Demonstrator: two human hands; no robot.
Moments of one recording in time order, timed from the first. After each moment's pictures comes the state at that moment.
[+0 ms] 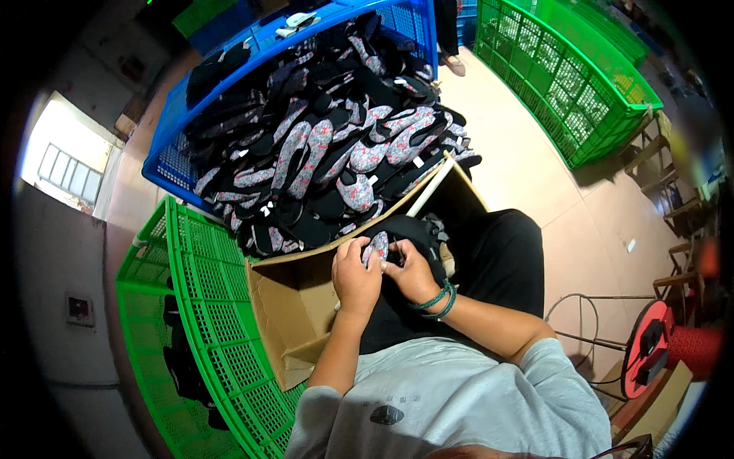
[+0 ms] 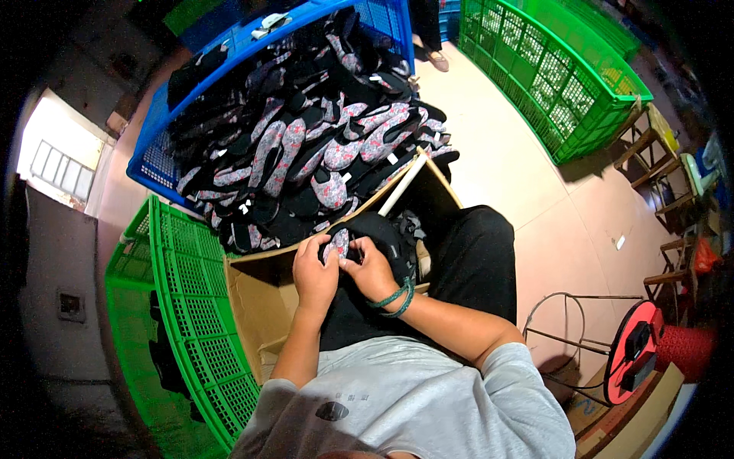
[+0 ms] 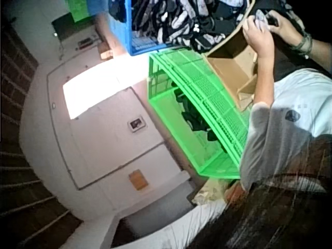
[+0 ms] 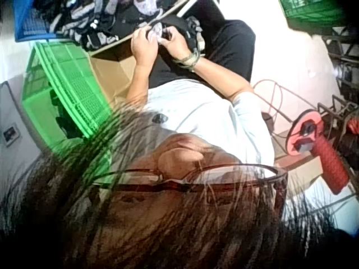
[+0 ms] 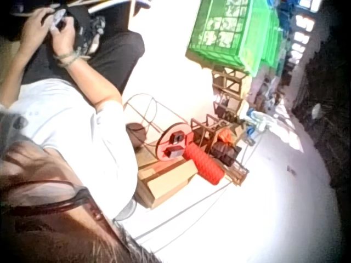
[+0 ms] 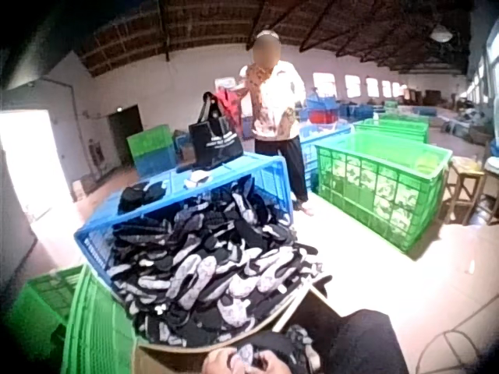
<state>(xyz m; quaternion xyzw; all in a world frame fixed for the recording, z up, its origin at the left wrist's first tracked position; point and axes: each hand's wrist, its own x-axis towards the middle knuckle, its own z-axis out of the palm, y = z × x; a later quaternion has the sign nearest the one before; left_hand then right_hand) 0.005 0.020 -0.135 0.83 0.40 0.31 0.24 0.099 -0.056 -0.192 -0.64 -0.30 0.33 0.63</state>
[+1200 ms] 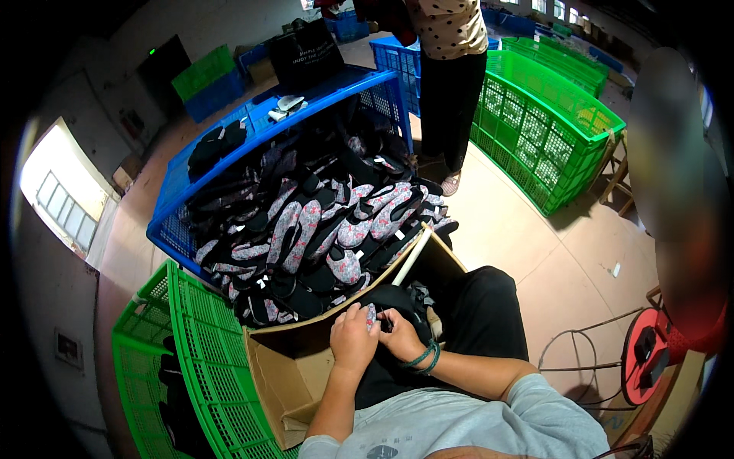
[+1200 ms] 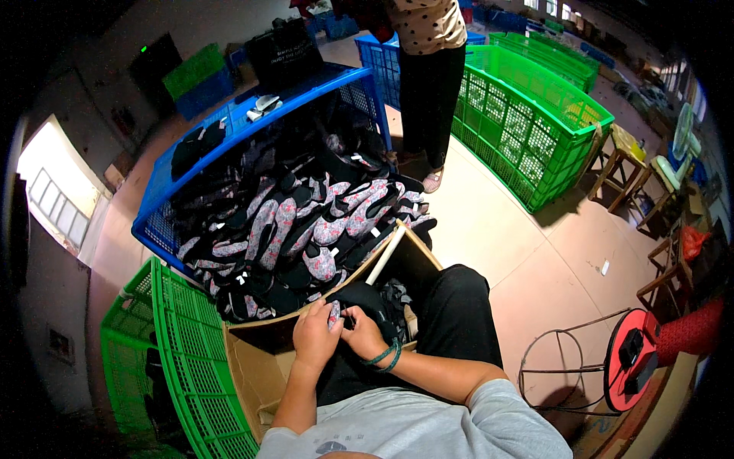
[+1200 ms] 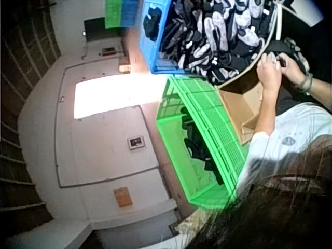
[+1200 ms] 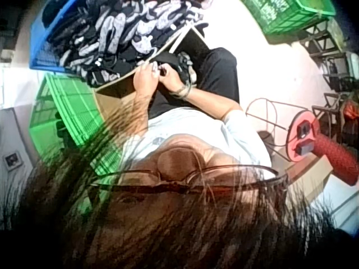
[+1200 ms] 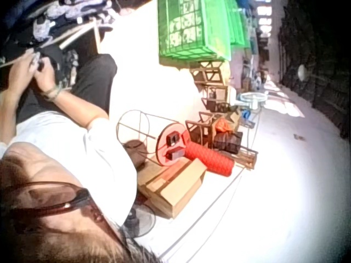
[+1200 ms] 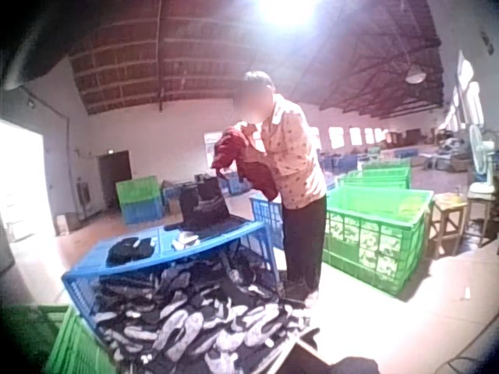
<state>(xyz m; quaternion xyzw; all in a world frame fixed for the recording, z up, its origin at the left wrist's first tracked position) 0.003 0.013 -0.115 0.91 0.32 0.21 0.15 0.097 -0.067 -0.192 -0.66 -0.32 0.32 0.60</state>
